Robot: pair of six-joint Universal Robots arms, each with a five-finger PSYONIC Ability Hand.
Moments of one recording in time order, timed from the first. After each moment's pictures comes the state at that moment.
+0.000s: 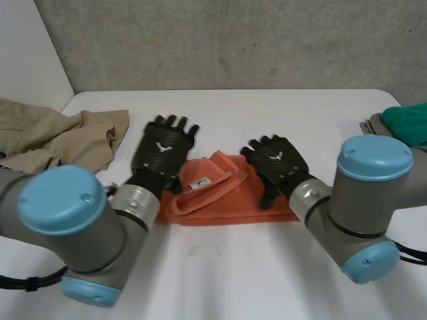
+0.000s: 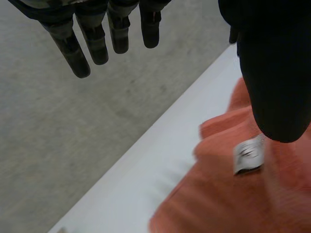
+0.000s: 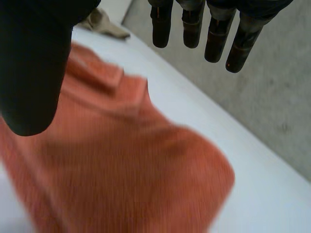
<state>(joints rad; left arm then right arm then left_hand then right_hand) 4.09 -1.96 -1.70 3.66 -1.63 3.56 2.09 -1.05 1.51 -0.23 1.41 2.78 0.19 0.21 0.21 0.20 0.05 0.20 0.22 0.21 0.23 0.07</state>
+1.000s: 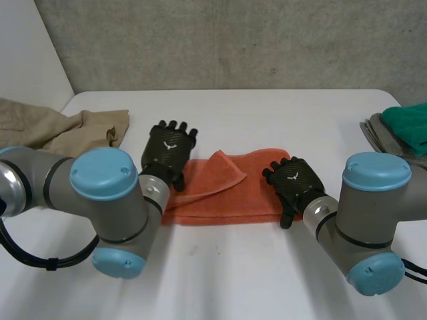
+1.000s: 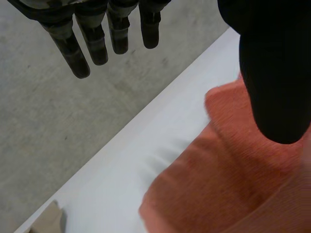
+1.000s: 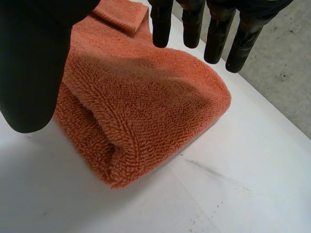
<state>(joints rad) 4.08 -2.16 -1.47 3.55 -1.70 3.55 2.03 -1.00 1.59 -0.24 1.47 2.68 0.19 0.21 0.21 0.20 0.04 0.21 0.22 0.23 0.24 0.07</state>
